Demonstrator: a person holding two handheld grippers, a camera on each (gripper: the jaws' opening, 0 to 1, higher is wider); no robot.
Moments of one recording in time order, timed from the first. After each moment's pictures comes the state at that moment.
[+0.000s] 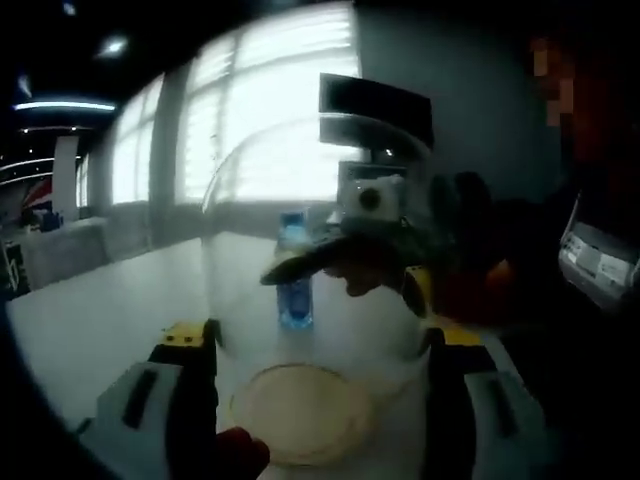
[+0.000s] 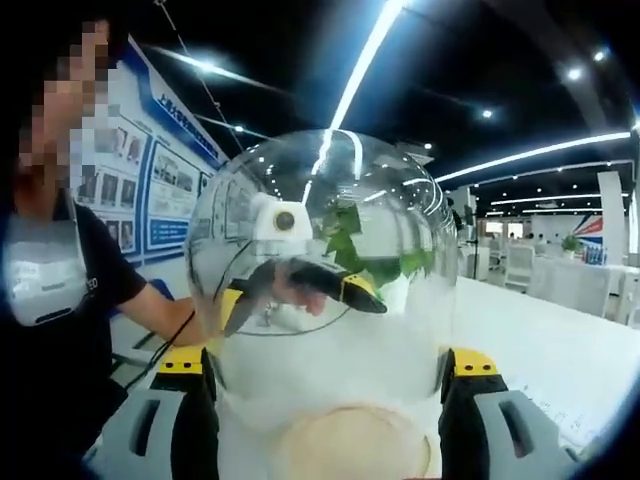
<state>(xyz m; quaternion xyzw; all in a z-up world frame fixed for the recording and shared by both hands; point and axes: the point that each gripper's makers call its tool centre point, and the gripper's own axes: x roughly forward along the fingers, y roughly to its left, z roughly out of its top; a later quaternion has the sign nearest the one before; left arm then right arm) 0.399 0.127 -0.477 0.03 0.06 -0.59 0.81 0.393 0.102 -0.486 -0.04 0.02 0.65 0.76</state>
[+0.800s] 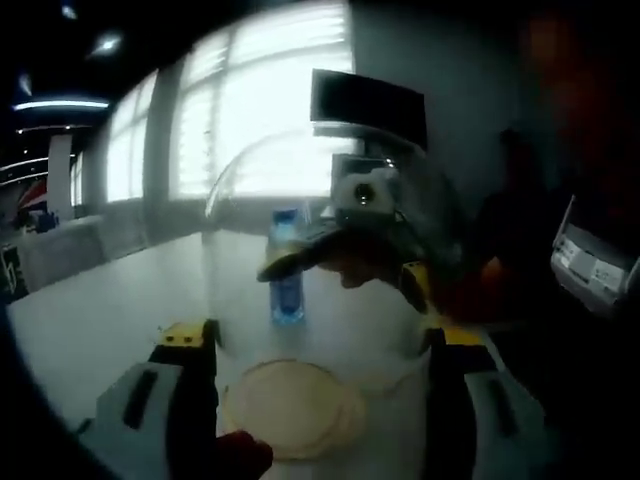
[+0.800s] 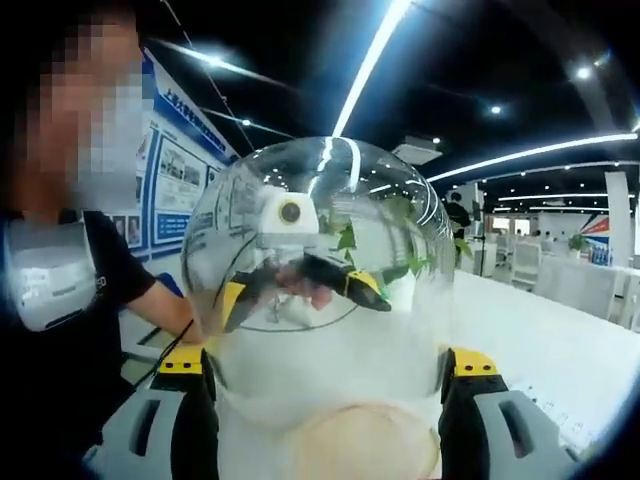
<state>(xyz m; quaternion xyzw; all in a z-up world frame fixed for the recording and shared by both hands) 0.383 0.124 -0.476 0.04 0.07 -0.59 0.80 0.382 0.102 -0.482 -0.05 0.03 0.66 0.75</state>
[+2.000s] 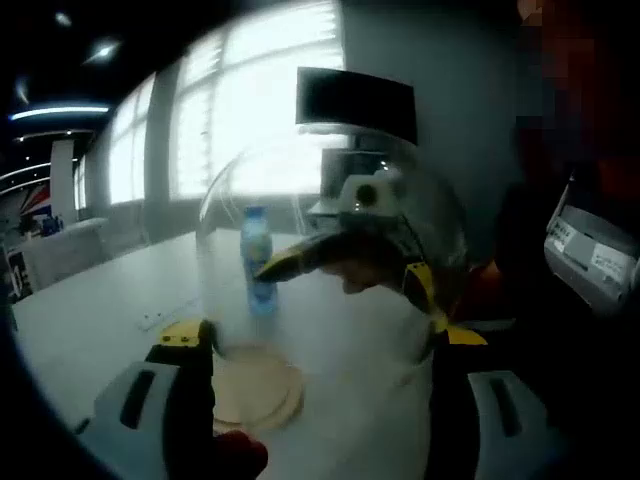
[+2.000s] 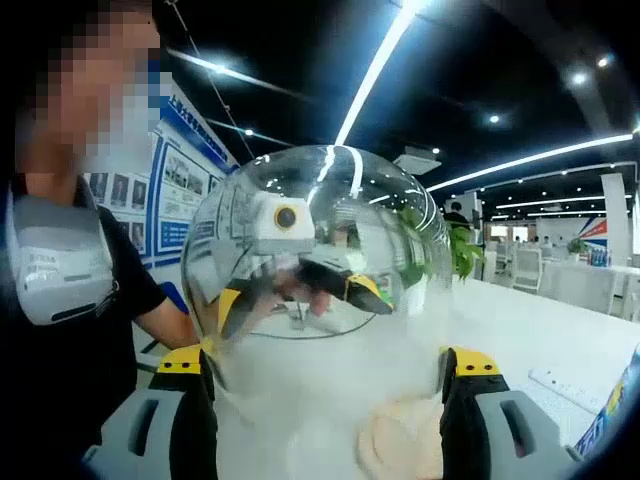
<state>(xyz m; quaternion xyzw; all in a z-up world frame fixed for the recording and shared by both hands) 0.311 0.122 -0.480 0.06 0.06 -0.58 0.81 0.307 0.099 -0.487 -0.03 0.01 0.66 0.75</state>
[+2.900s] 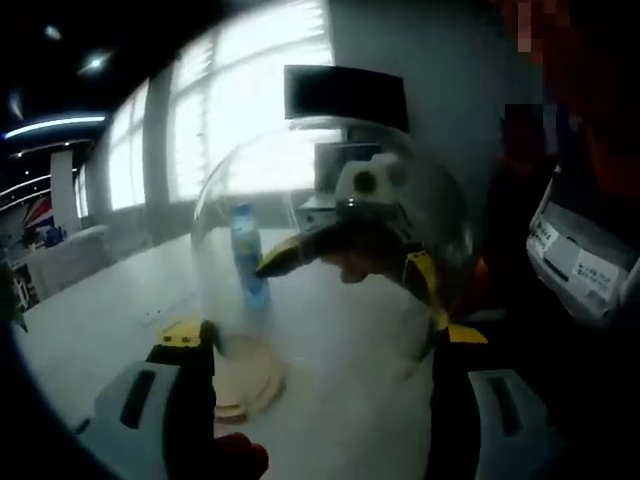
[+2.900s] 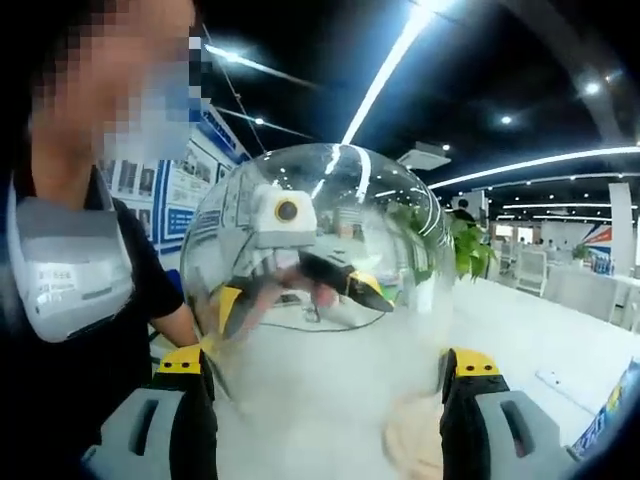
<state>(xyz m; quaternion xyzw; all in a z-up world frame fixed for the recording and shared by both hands) 0.275 0.122 -0.484 0.09 0.07 -0.58 0.81 0.274 0.103 -0.486 -0.06 0.02 0.67 0.74</state>
